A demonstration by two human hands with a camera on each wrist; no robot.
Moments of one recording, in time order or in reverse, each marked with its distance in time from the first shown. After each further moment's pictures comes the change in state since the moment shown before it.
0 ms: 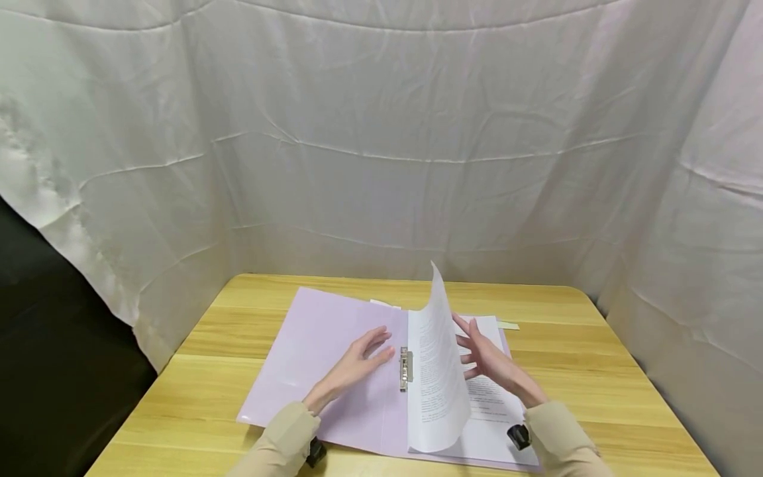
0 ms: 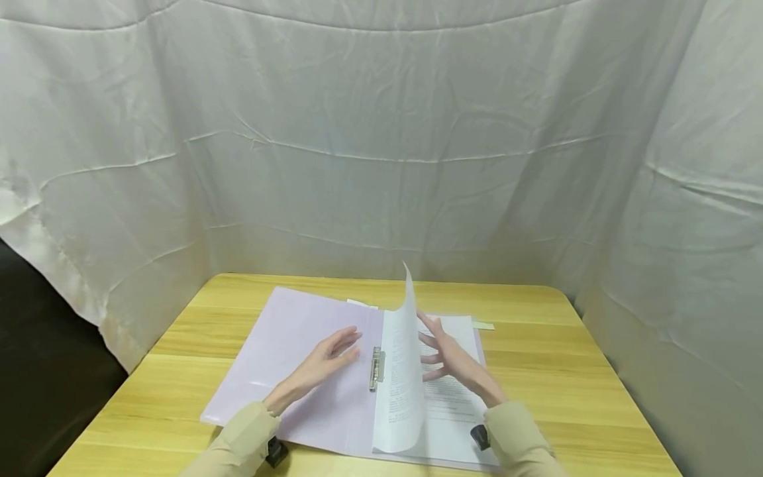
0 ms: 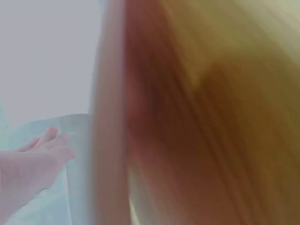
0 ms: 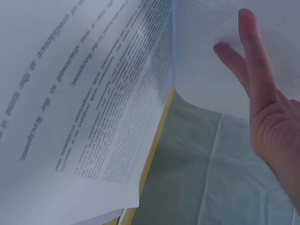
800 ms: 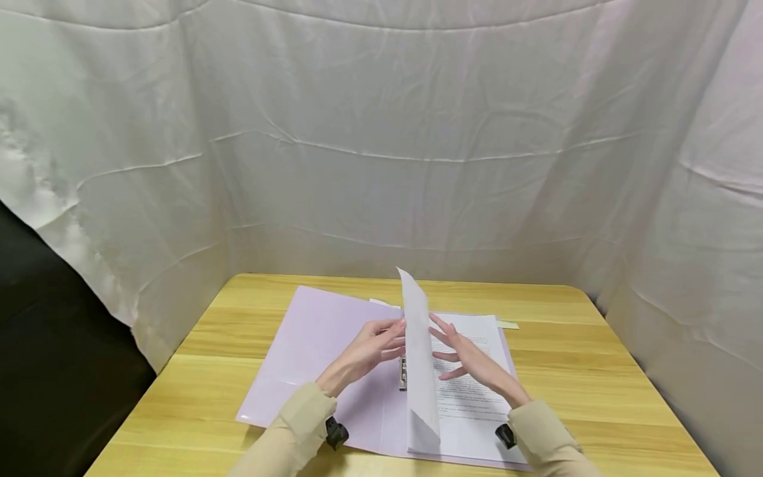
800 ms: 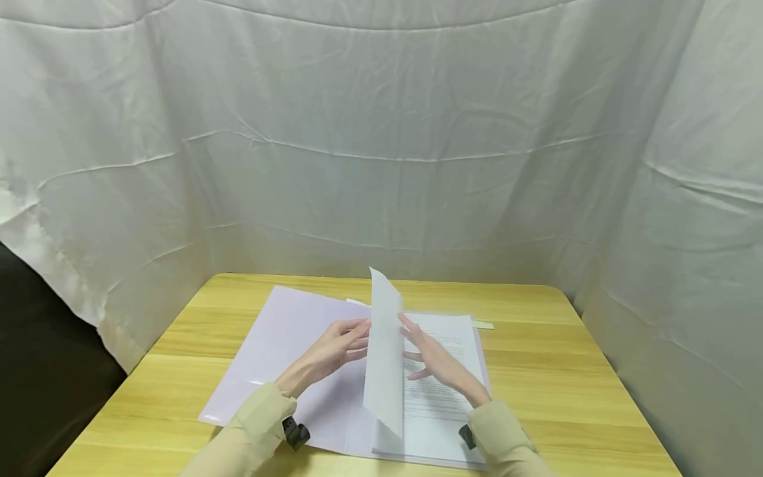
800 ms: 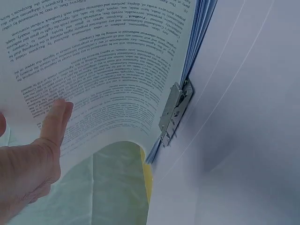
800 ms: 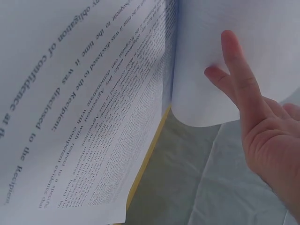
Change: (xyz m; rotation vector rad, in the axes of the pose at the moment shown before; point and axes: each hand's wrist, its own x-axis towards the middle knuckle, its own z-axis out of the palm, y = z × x) left_hand 0.027 0.041 0.013 -0.363 -0.061 -0.114; right_hand 0.017 0.000 0.024 -0.106 0.017 -0.025
